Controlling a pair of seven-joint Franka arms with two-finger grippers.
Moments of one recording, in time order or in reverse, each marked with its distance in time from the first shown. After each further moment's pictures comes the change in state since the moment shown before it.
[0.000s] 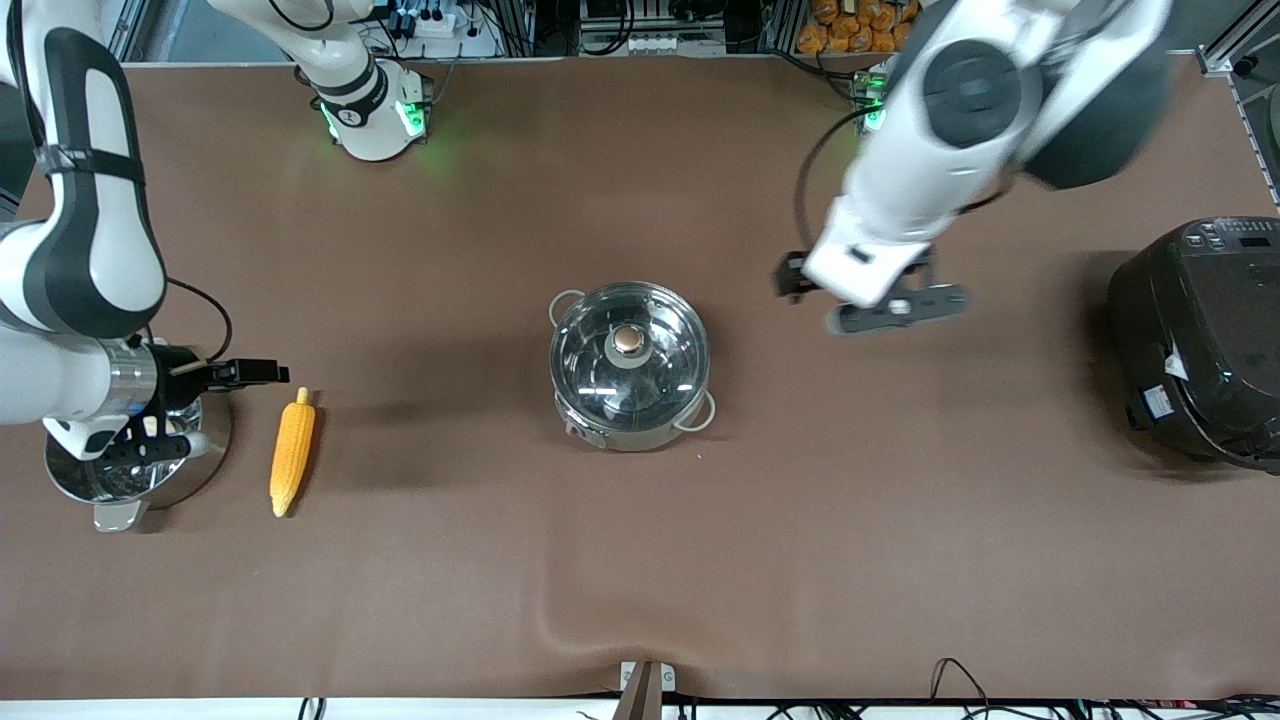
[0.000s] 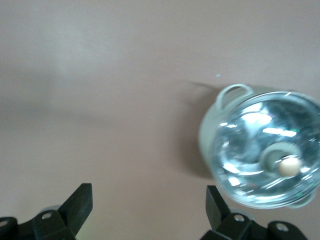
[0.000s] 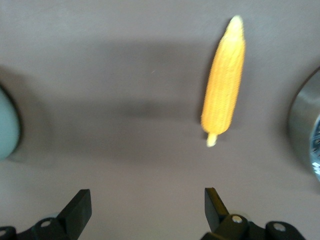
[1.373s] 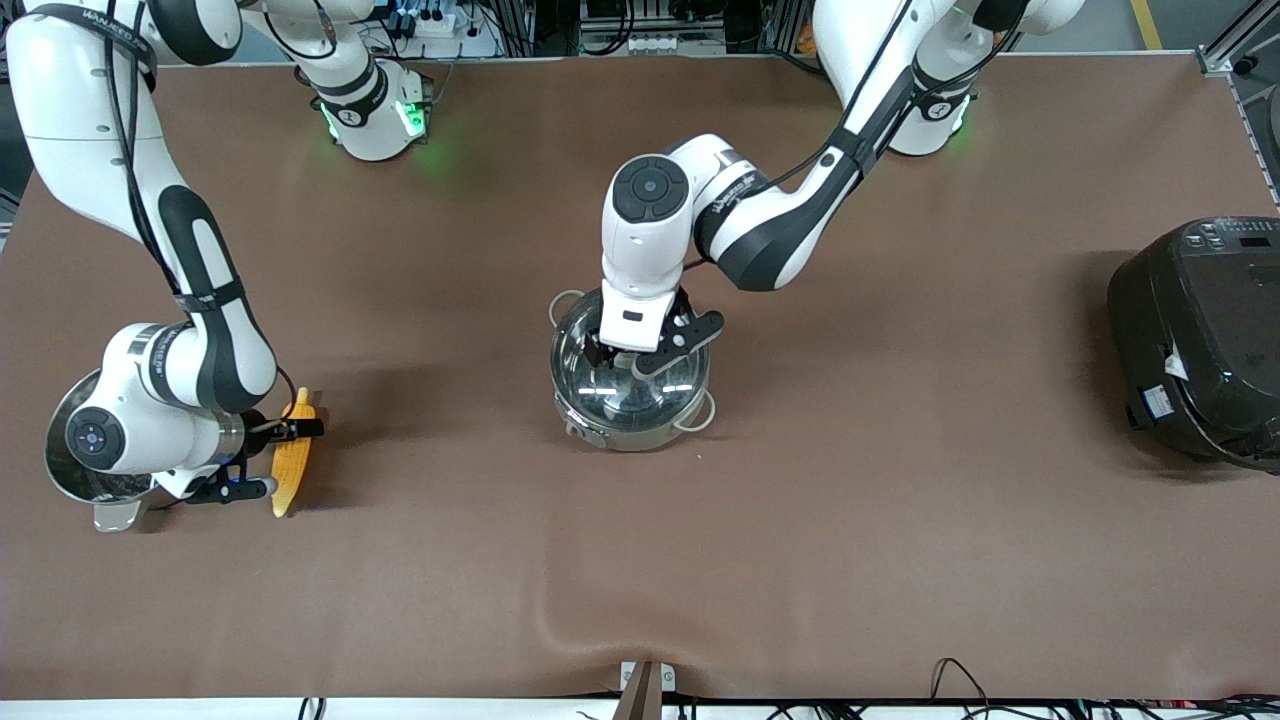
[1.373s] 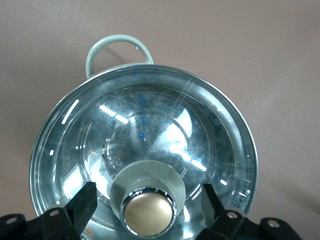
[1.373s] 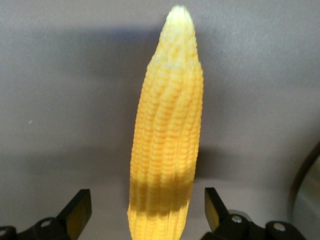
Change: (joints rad) left arm -0.336 0.371 0.118 0.141 0.077 0.366 -0.587; right arm -0.025 0.254 -0.007 -0.113 -0.105 0.411 -0.011
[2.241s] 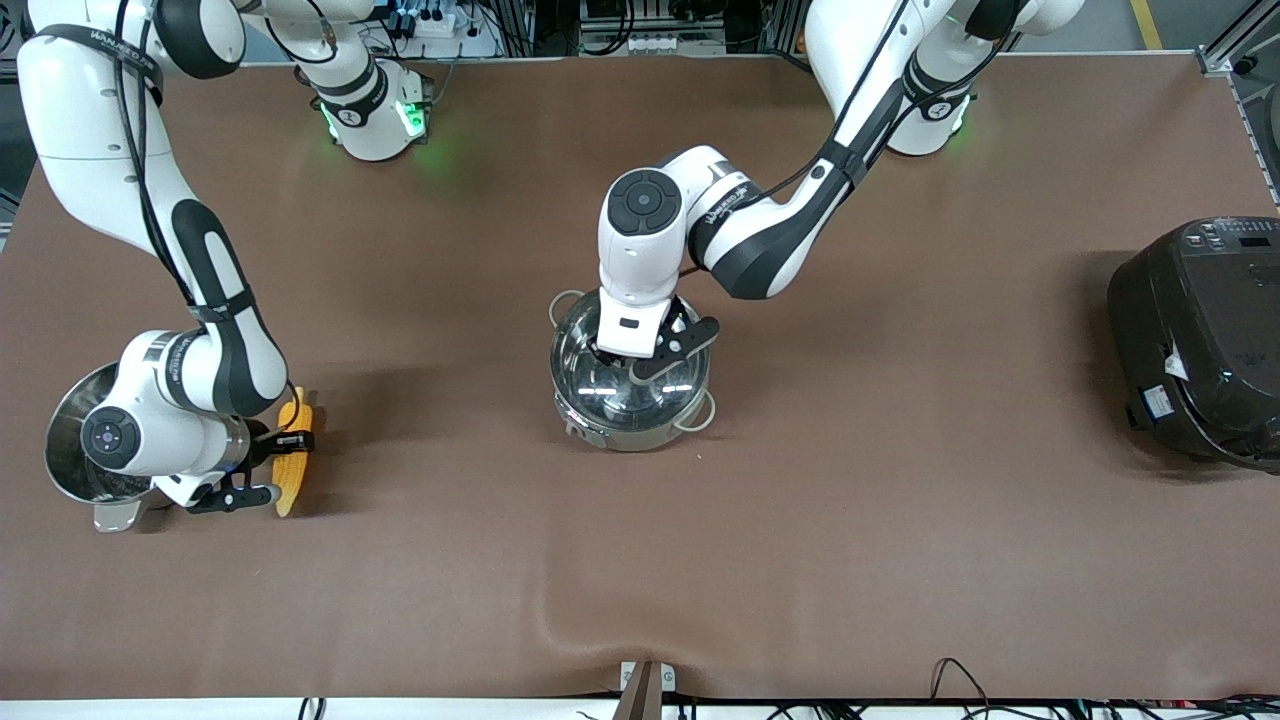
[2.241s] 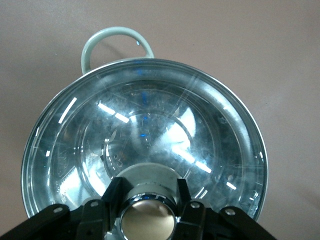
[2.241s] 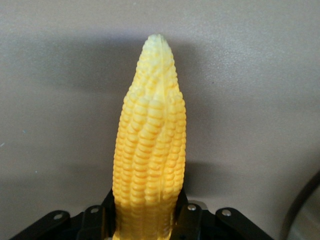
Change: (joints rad) left arm -0.008 0.022 0.005 0.009 0.000 0.002 0.000; right arm -0.002 0.036 -0.001 0.004 -0.031 0.084 -0.049
